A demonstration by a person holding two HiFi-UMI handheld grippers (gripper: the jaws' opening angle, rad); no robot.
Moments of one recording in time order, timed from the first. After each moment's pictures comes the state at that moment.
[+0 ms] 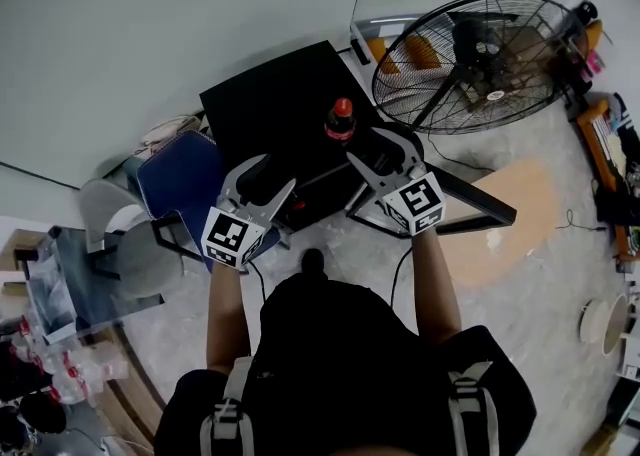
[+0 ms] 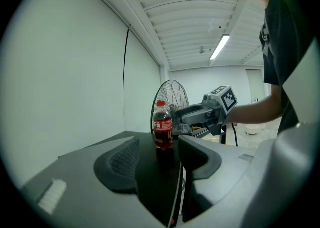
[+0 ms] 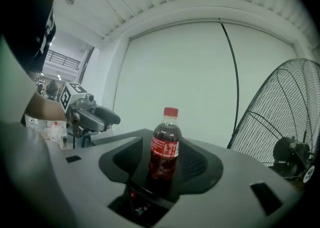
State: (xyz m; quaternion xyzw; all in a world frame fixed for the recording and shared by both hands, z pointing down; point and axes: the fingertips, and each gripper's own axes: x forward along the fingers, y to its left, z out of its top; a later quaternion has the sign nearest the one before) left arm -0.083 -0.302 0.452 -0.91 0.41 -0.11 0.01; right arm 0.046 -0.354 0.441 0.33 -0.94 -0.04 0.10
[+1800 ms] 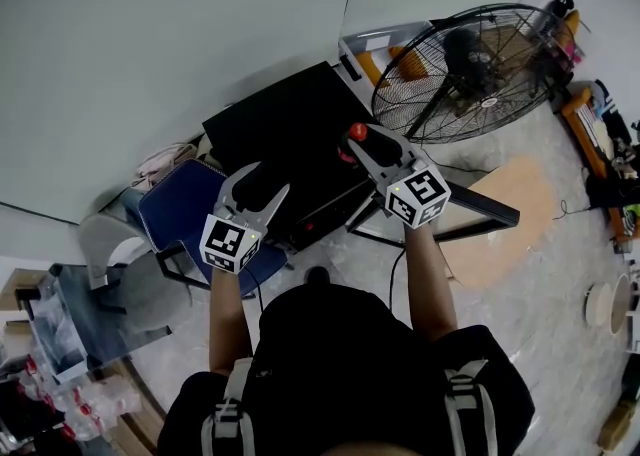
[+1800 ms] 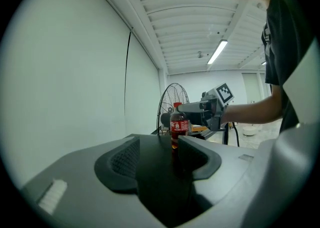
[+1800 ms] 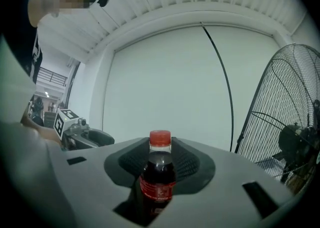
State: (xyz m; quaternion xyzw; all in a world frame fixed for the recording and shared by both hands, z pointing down) left arm -0.128 -0.342 0.451 -0.92 0.38 -0.09 0.02; right arm 0.017 -0.399 0.408 0.37 -0.93 0.01 0.02
